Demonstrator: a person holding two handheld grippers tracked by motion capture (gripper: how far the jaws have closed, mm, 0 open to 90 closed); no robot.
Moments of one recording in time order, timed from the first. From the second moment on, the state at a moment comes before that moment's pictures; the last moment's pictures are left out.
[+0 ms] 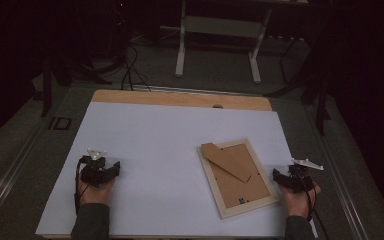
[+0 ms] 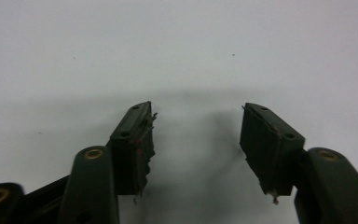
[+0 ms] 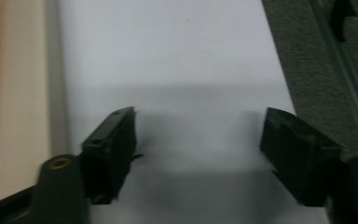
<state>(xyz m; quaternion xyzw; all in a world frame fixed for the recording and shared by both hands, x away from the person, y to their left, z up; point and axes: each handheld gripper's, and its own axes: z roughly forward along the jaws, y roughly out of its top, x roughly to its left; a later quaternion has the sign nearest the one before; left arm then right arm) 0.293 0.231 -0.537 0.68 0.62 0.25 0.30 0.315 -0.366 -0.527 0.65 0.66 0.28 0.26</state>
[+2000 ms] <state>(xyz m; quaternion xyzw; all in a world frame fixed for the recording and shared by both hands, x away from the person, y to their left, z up) 0.282 0.221 -0.521 0.72 0.55 0.25 0.34 0.319 -0.329 -0.526 0.62 0.69 0.31 0.20</state>
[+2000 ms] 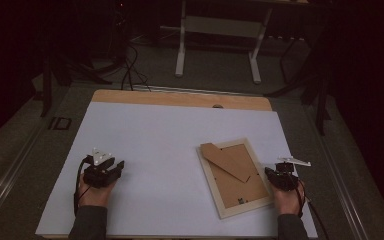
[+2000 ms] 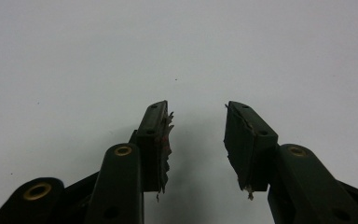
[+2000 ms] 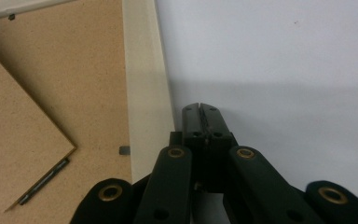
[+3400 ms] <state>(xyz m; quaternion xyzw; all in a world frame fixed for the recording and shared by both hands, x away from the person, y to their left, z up) 0.283 0.221 -0.522 0.72 0.56 0.25 0.34 0.349 -0.265 -0.527 0.57 0.73 0.32 0.18</state>
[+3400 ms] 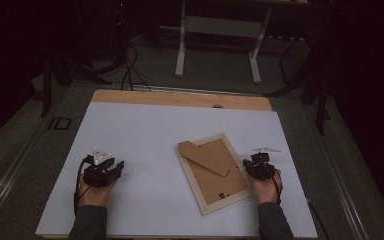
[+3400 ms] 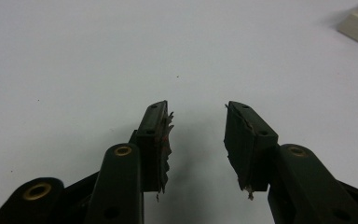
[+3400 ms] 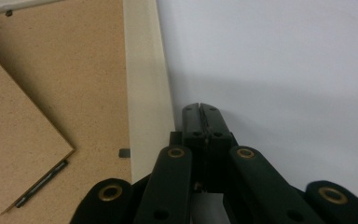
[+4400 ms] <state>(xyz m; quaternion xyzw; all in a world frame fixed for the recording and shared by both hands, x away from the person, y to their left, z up) 0.295 0.210 -0.524 0.76 0.51 0.18 0.36 0.342 -0.213 -0.515 0.50 0.78 0.34 0.16</state>
